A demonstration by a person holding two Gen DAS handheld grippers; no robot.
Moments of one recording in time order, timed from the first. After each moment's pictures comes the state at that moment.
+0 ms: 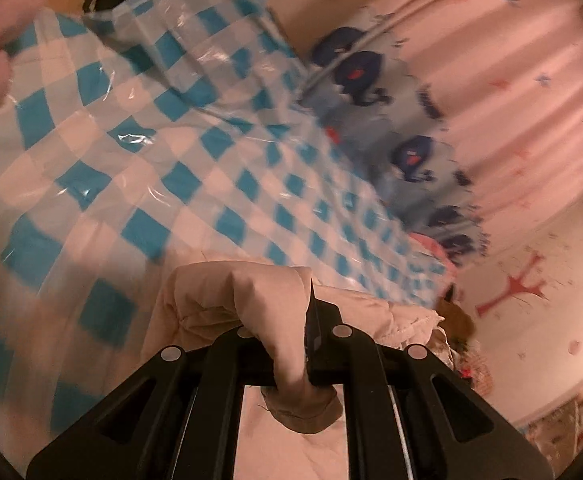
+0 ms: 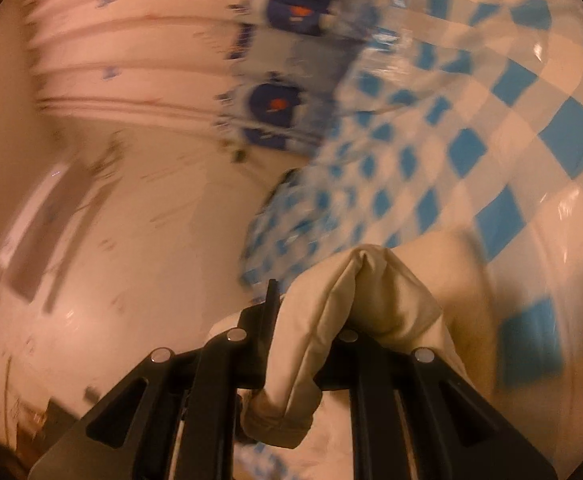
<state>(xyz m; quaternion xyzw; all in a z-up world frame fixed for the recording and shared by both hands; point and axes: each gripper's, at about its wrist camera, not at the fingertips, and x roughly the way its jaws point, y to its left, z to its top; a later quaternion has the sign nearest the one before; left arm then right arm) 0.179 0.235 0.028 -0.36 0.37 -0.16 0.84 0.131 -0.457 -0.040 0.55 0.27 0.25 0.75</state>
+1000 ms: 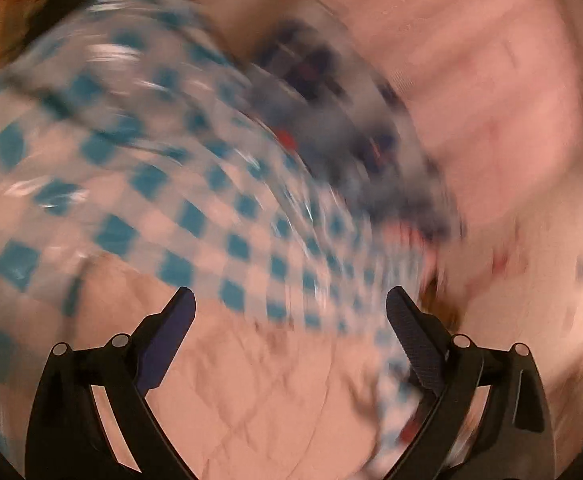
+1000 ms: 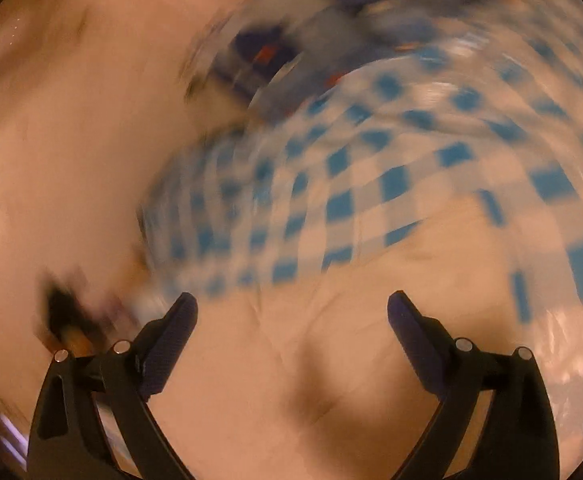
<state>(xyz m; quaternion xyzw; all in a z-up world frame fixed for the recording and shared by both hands) 0.210 0.170 0.081 -0.27 0.36 -0.27 0.85 0.182 -0.336 0.023 0.24 0.37 0.19 0.88</state>
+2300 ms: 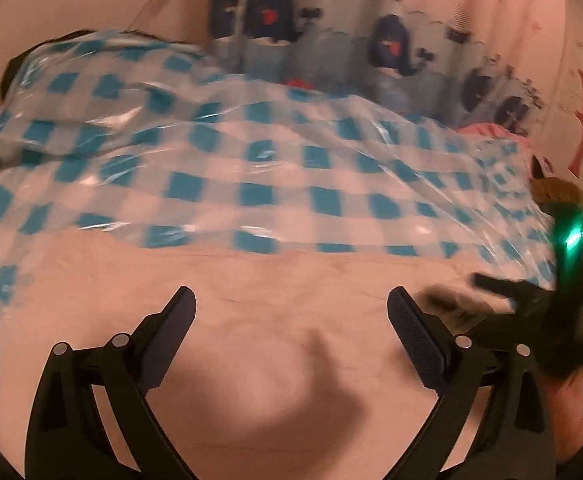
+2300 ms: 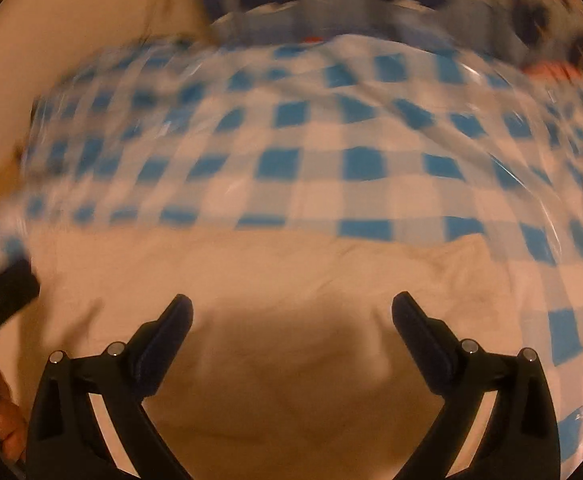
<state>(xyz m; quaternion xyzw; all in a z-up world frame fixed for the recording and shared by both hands) 0.194 -0.004 -0.007 -0.03 0.36 -0.14 0.92 0.231 -0.238 -0.041 0.02 0.42 0.05 0.90</state>
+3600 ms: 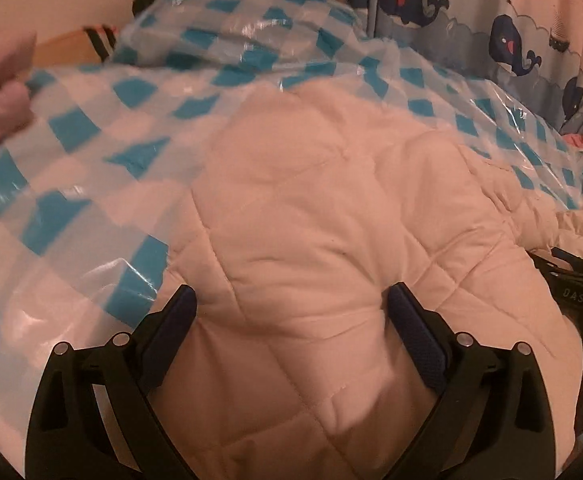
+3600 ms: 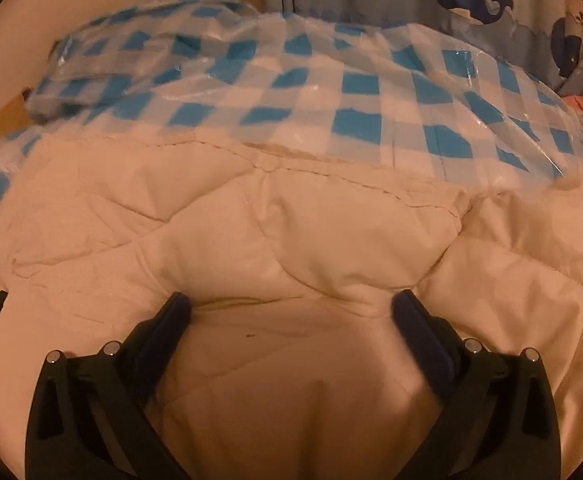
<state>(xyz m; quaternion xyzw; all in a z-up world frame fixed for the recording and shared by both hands) 0.168 0.139 -0.093 -0.07 0.39 0.04 0.92 0.245 -0.166 -0.098 -0.01 0.42 0.06 0.90</state>
